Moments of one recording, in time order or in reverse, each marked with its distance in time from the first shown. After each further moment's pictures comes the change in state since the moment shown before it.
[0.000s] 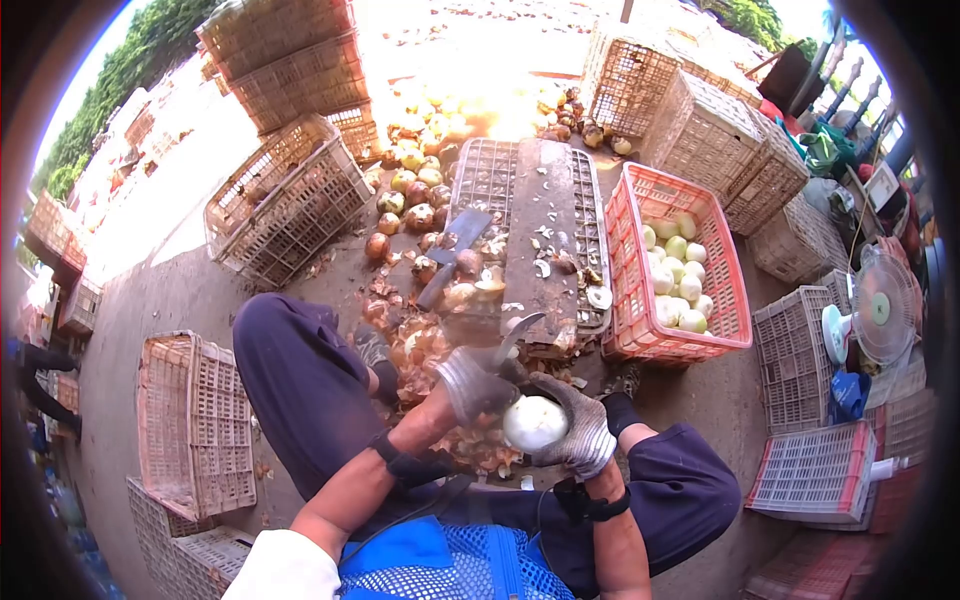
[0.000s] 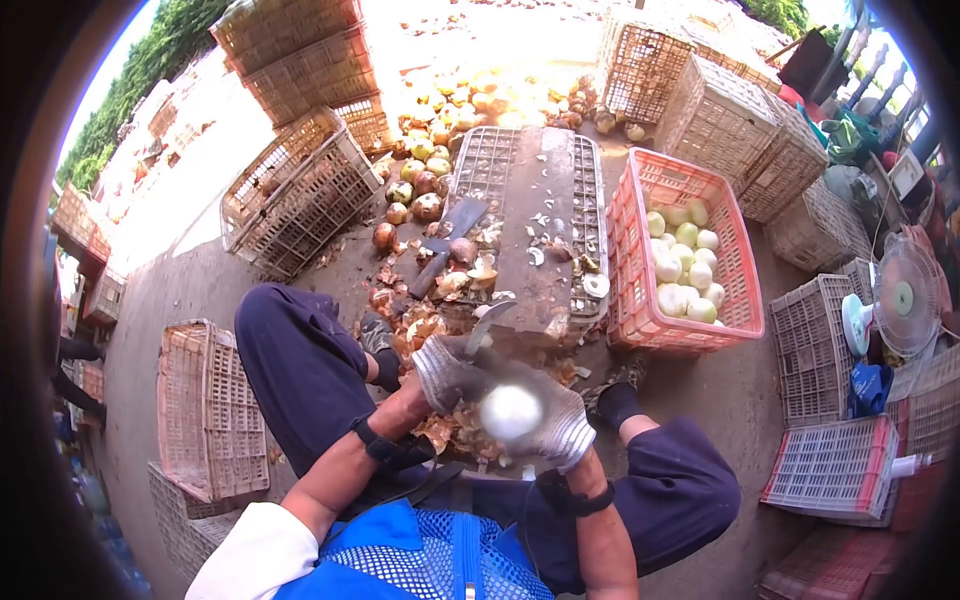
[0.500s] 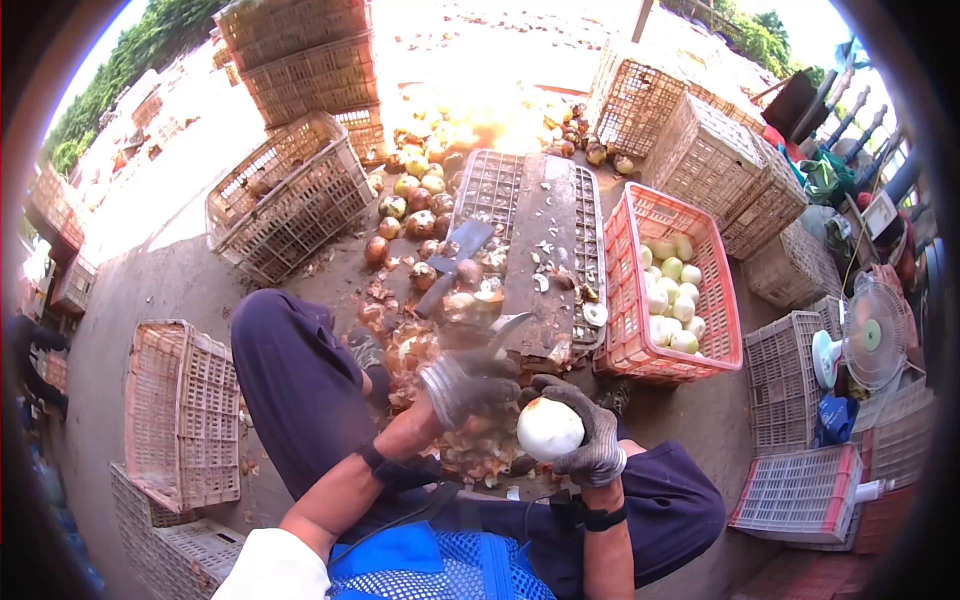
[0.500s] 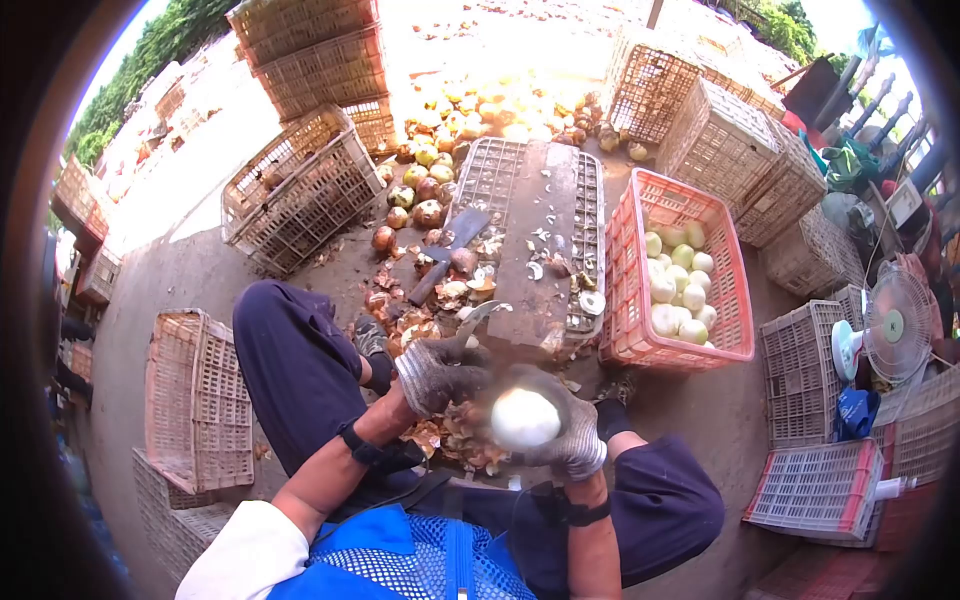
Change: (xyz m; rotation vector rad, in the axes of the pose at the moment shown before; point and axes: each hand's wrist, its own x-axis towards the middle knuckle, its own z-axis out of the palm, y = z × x) left_hand 0.004 0.022 -0.016 -0.070 0.168 0.047; right_hand 0.000 0.003 -0.011 0.347 0.053 -0.069
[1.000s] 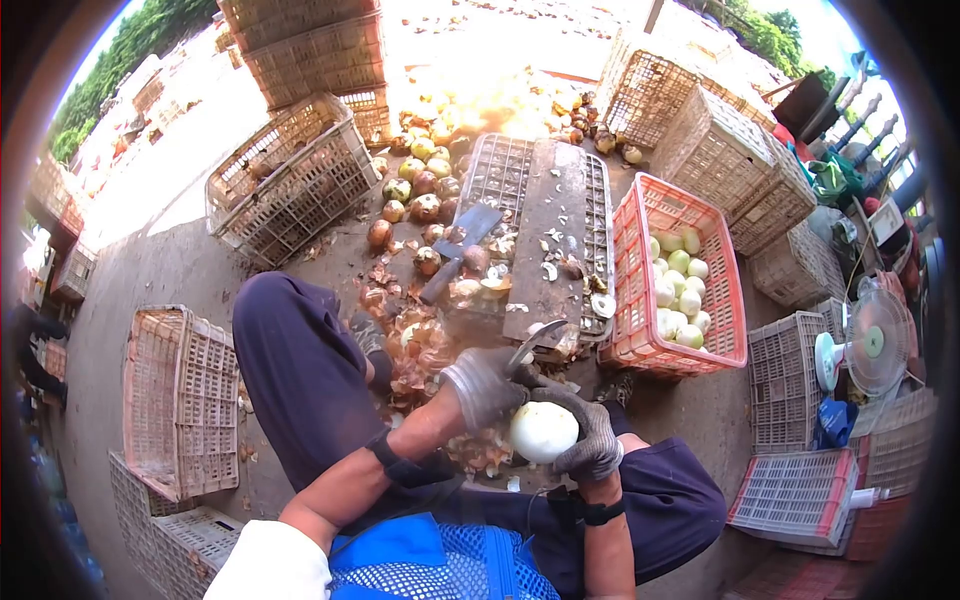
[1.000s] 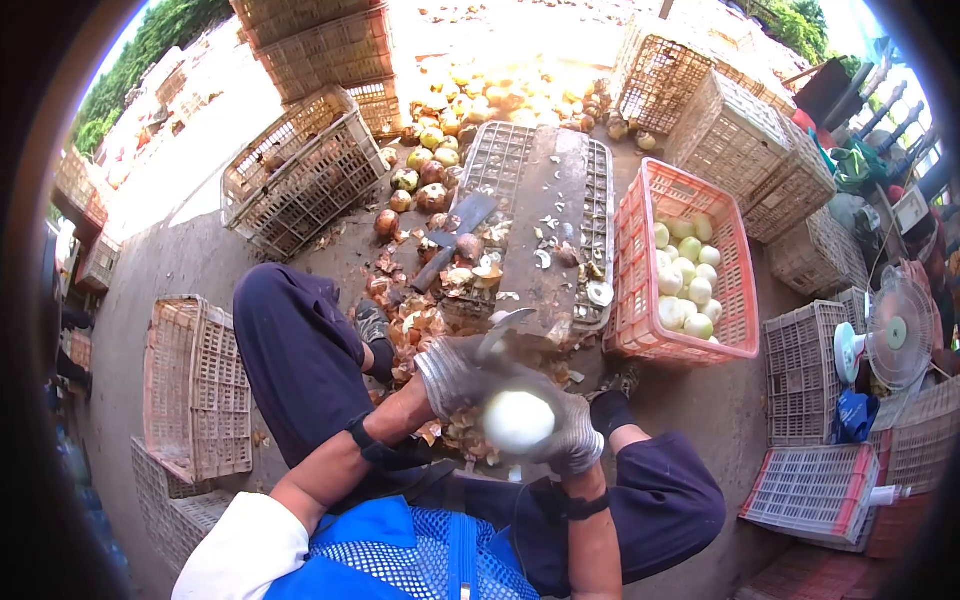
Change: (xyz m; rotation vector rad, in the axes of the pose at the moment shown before) left_hand -0.001 -0.009 0.027 -0.160 0.004 -0.467; right_hand 0.002 0.002 0.005 -0.093 -0.120 0.065
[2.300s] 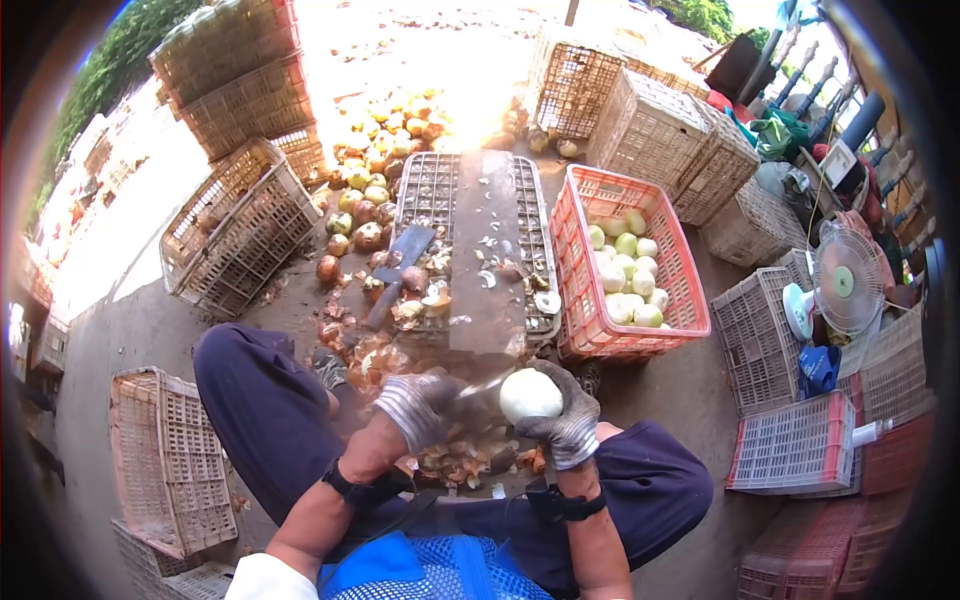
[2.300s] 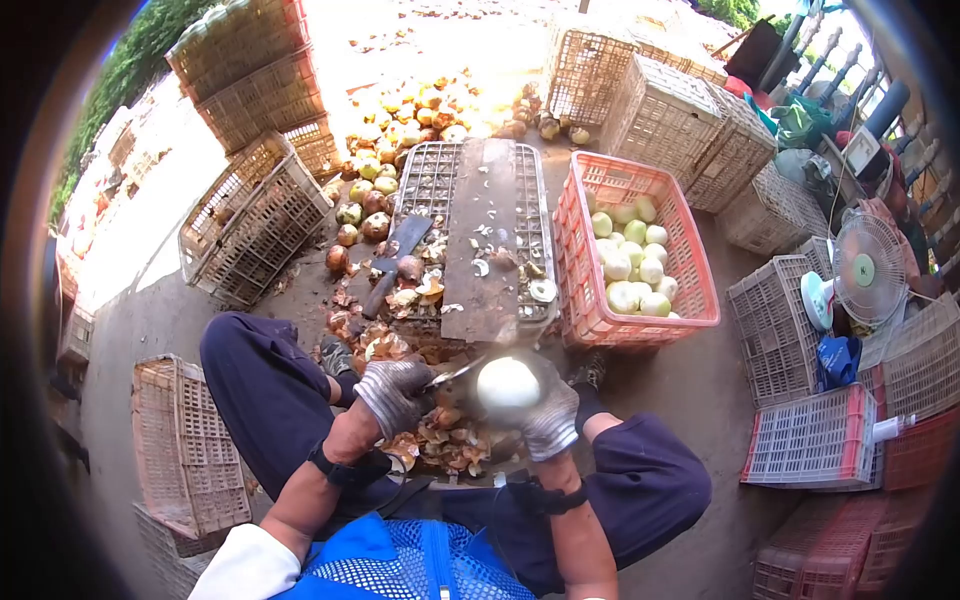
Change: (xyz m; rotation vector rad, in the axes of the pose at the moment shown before) left_hand -0.013 0.040 -0.014 0.777 -0.127 0.192; right_hand -0.004 0.010 -0.013 0.136 0.520 0.034
